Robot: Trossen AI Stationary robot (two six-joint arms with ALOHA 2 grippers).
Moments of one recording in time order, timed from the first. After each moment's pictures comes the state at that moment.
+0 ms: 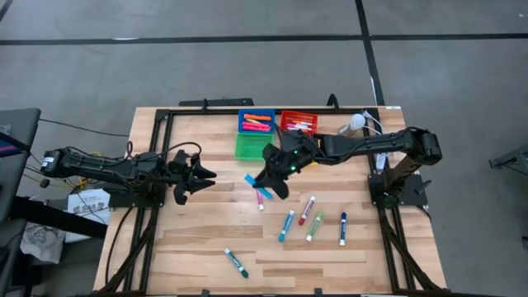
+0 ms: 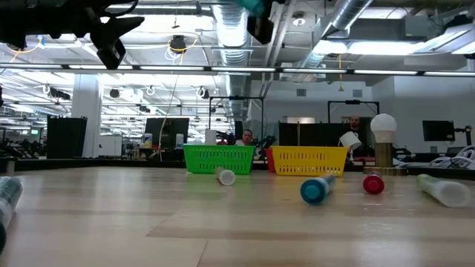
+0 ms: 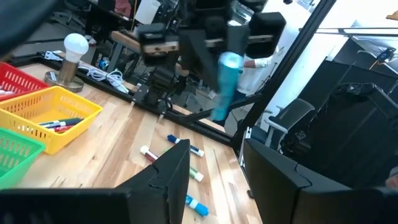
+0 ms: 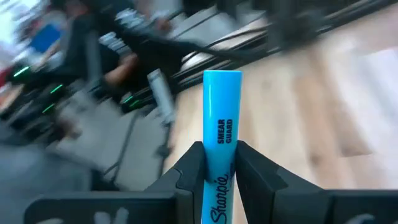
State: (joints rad) left arm -0.12 0.55 0.23 0.37 0.00 -0.45; right arm -0.01 1.62 1.34 -0.17 -0.42 0.40
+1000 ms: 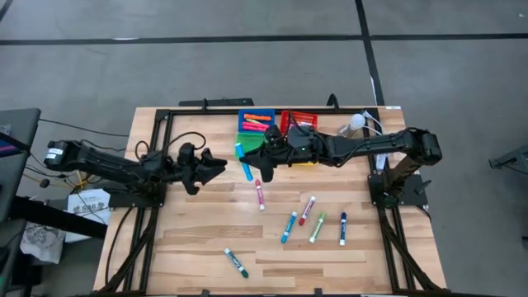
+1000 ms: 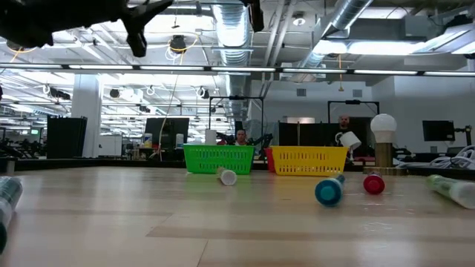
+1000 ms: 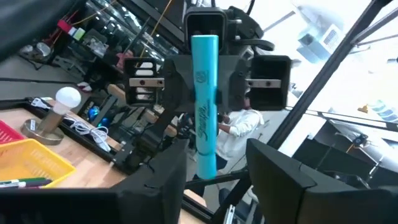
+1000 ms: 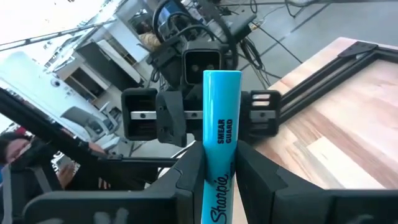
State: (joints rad) left arm -0.11 0.91 0.26 0.96 -0.13 -0.59; right arm 0.00 1.62 1.34 0.12 -0.02 0.61
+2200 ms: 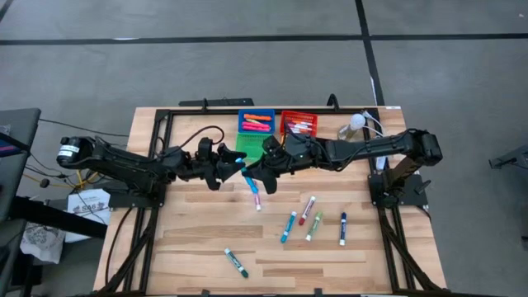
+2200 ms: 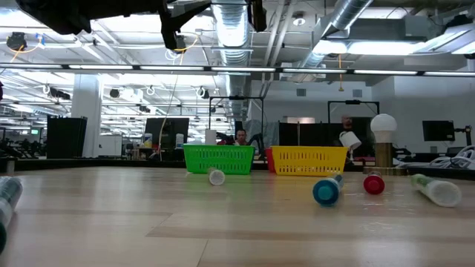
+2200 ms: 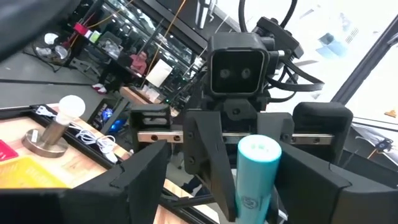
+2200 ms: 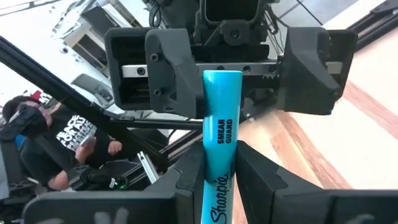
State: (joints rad) left arm -0.08 1.18 0.50 0.97 -0.15 -0.58; right arm 0.04 1.63 1.34 0.03 -0.11 0.61
